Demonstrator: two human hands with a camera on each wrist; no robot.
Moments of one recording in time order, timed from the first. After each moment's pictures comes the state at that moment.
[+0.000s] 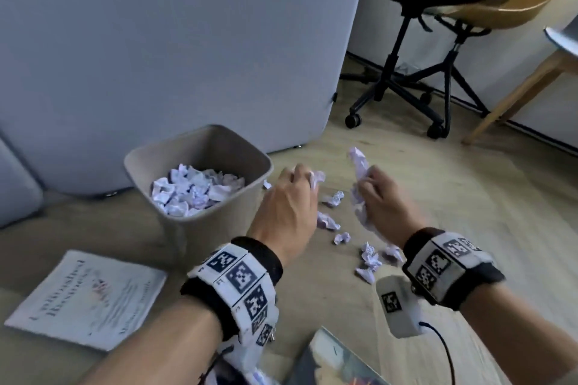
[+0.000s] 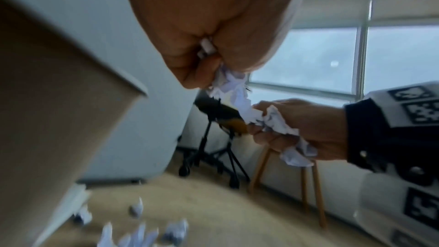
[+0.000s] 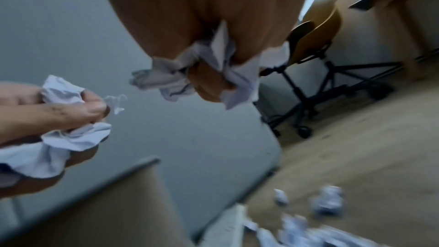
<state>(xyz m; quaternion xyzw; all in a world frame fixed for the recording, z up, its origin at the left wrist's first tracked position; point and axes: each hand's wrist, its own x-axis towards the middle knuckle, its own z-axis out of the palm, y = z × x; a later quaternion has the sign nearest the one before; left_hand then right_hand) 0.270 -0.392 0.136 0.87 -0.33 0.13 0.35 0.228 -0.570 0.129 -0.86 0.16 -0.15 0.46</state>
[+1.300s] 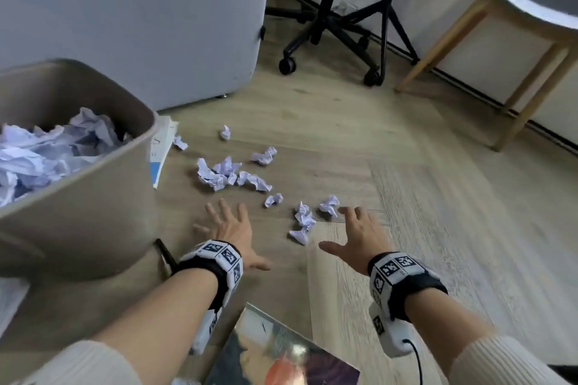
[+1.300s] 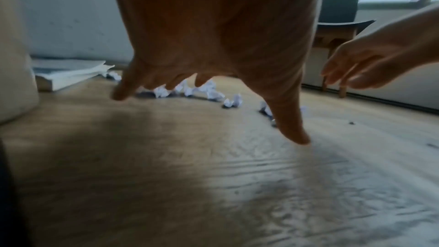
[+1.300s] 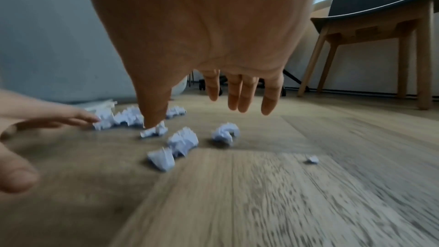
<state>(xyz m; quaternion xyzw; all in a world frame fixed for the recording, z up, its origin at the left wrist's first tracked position) 0.291 -0.478 -0.048 0.93 -0.25 -0.28 0.02 0.148 -0.669 -0.007 -0.94 0.30 0.11 0.09</state>
